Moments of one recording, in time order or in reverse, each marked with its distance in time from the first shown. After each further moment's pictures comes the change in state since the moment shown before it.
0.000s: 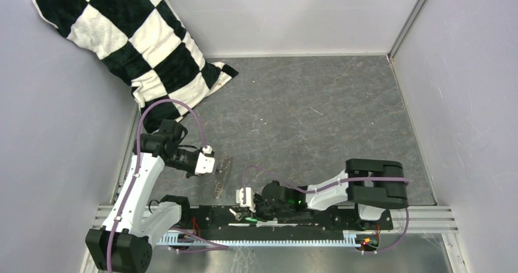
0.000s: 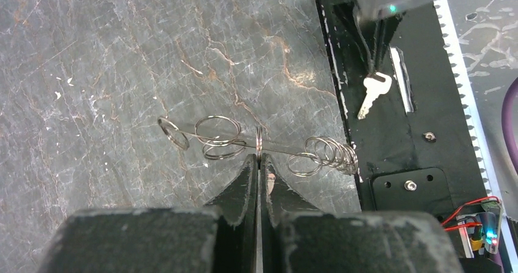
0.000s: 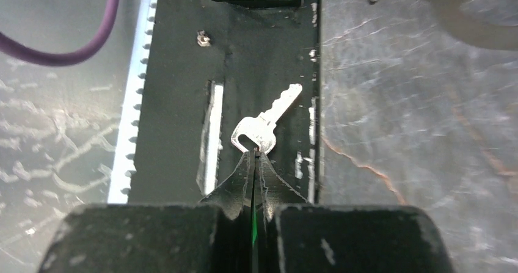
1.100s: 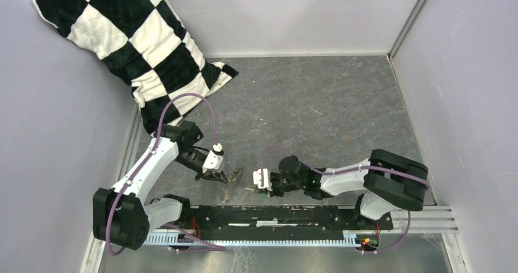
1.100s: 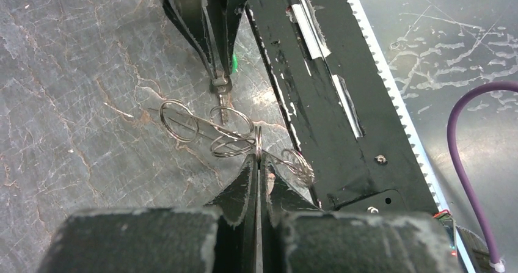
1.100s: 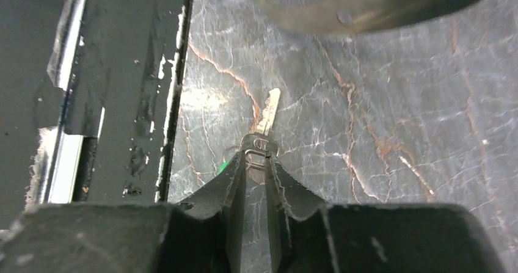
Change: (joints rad) left arm -0.130 0.219 -0.056 -0.003 0.089 0.046; right arm -0.302 -0.214 -0.093 -0.185 -0.182 -0.388
